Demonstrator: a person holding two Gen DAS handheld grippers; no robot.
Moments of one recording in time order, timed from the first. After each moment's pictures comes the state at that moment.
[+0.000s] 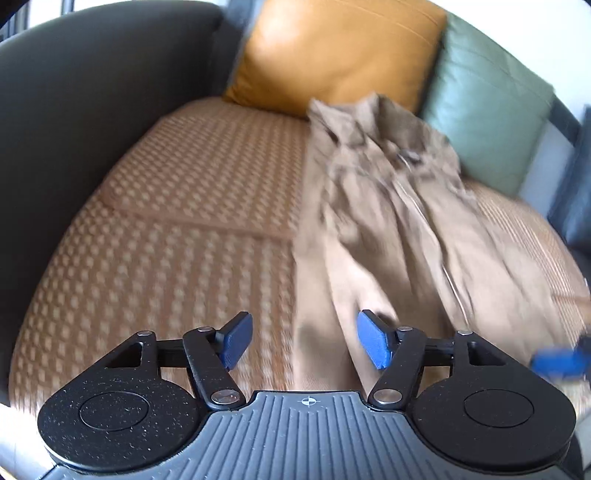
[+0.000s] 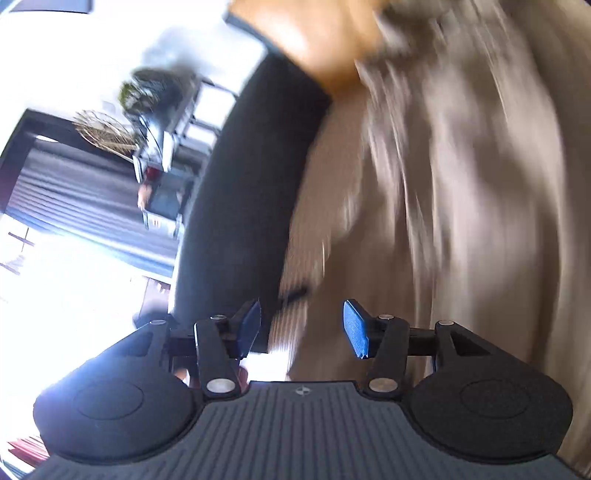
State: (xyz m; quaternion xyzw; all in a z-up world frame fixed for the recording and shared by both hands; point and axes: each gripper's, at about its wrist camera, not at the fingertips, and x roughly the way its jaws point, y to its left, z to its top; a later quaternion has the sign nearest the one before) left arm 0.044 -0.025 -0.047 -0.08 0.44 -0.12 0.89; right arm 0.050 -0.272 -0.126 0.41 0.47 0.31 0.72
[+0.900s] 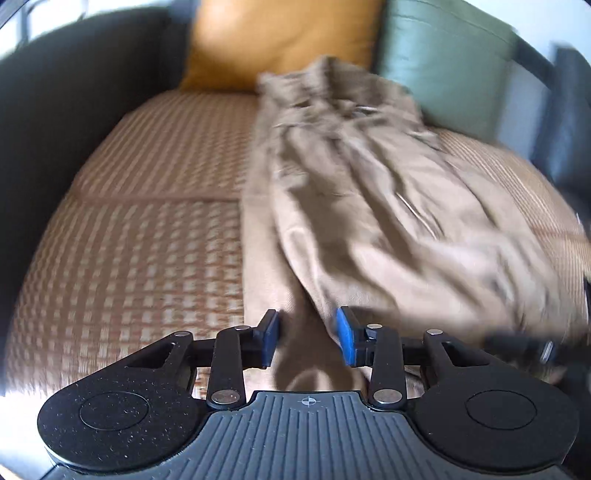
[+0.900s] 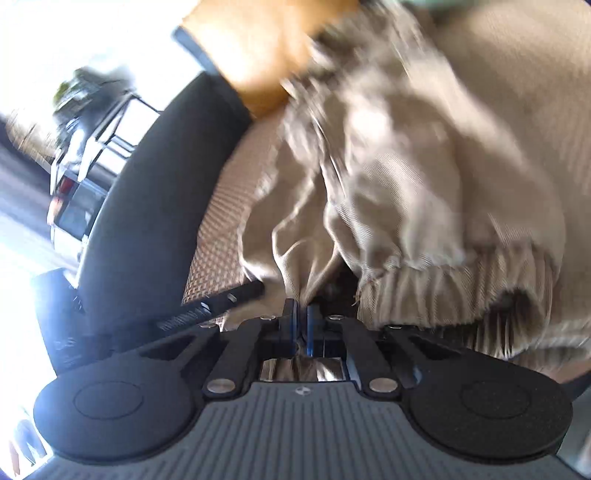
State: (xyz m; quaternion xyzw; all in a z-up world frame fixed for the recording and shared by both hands) left arm 0.018 -0.079 -0.049 0.03 0.45 -0.15 0.88; right arm -0.014 -0.226 -0.129 0.31 0.42 0.15 0.84
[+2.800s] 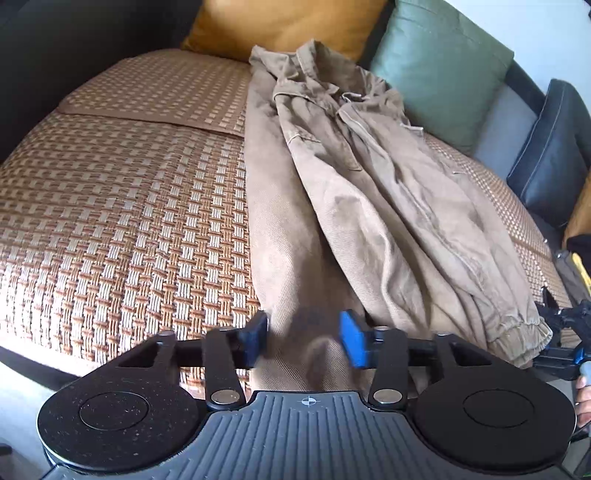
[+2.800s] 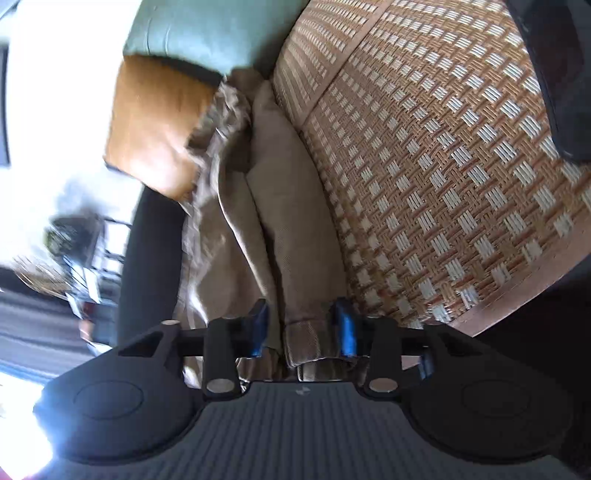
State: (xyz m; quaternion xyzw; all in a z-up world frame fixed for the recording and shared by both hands) left arm -0.026 -0.070 -0.080 -0.12 0.46 -0.16 0.87; right arm -0.059 -0.437 -0.227 0.54 0.38 0.09 0.75
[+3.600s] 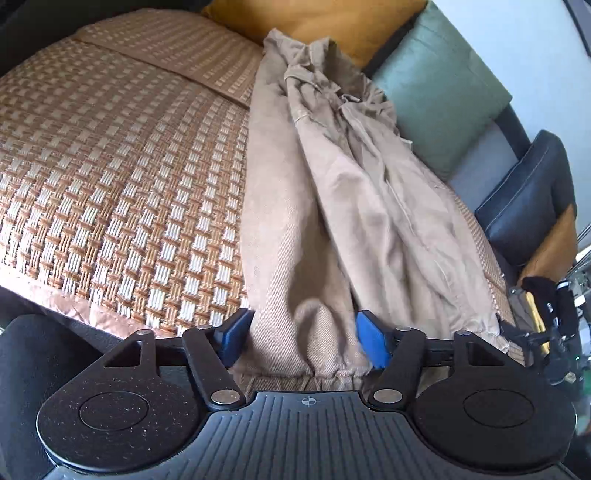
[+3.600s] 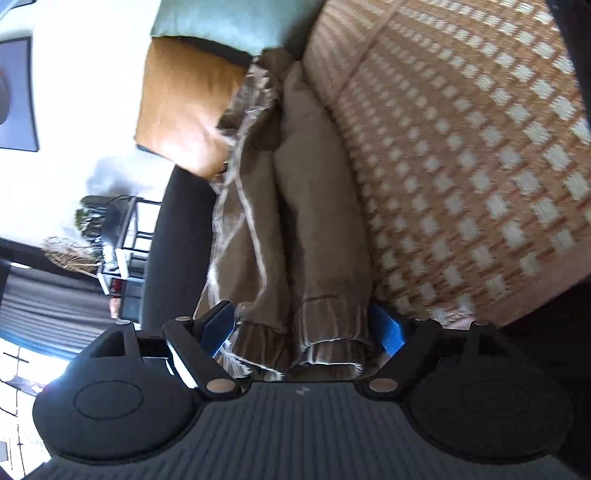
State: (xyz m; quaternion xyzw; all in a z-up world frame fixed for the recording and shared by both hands) left arm -0.033 -0.056 -0.110 -0.23 0.45 -0.19 0.84; right arm -0.071 -0.448 -0.234 0.53 0.39 0.15 0.74
